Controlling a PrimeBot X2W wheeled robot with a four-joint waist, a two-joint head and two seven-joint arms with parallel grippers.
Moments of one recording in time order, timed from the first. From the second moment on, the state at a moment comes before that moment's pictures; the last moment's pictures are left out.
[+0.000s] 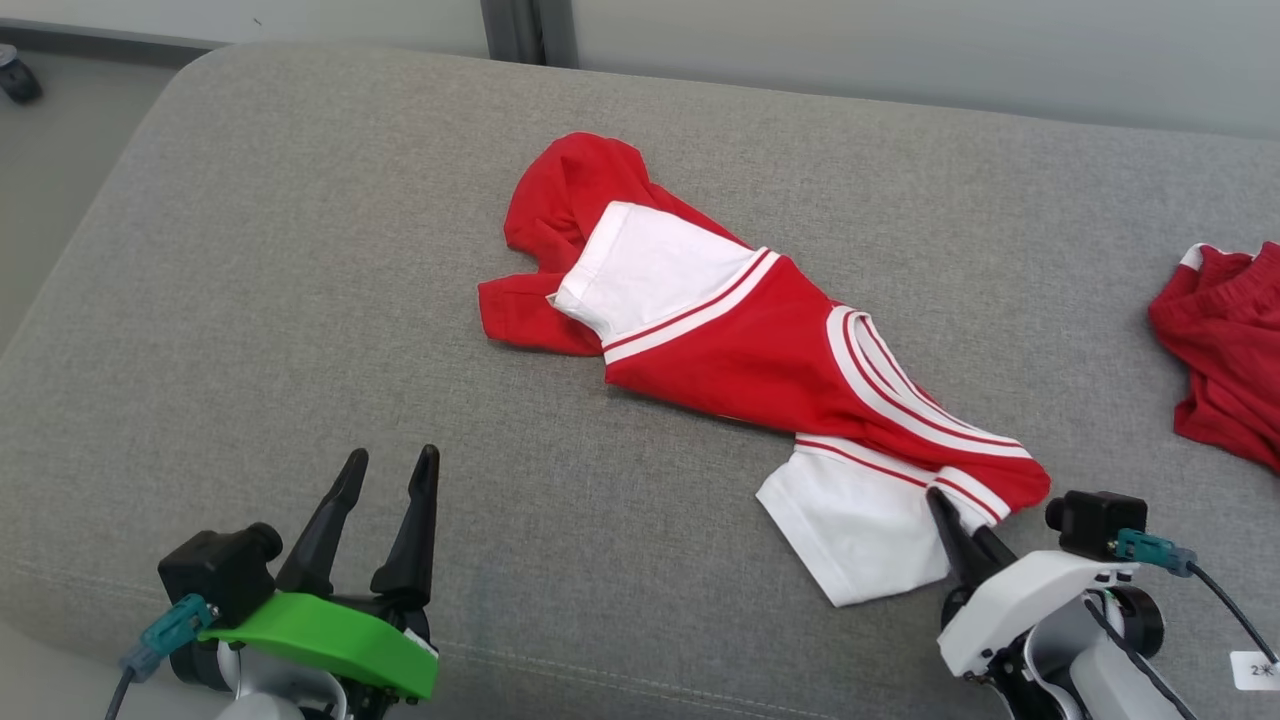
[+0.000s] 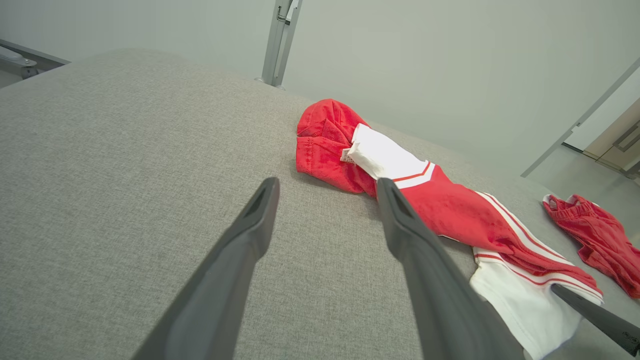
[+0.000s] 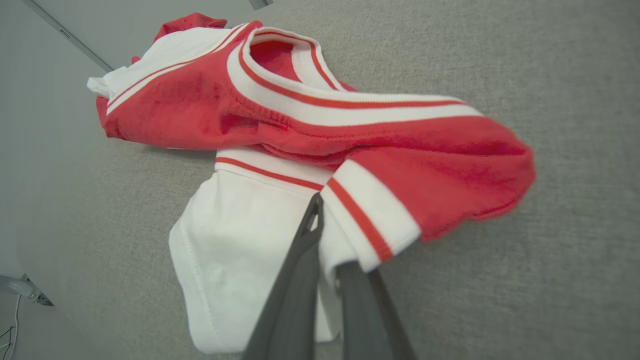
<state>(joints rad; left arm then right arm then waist) -0.06 0.33 -0.51 -0.04 -0.83 0.11 -0.25 -0.02 -0.13 0.26 0.36 0.52 0.07 -0.06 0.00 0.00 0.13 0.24</state>
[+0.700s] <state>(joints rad) -0.03 0.26 -0.55 0.00 -0.83 0.10 -0.25 -0.14 -0.06 0.68 0.07 0.77 0.12 0.13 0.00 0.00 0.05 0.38</state>
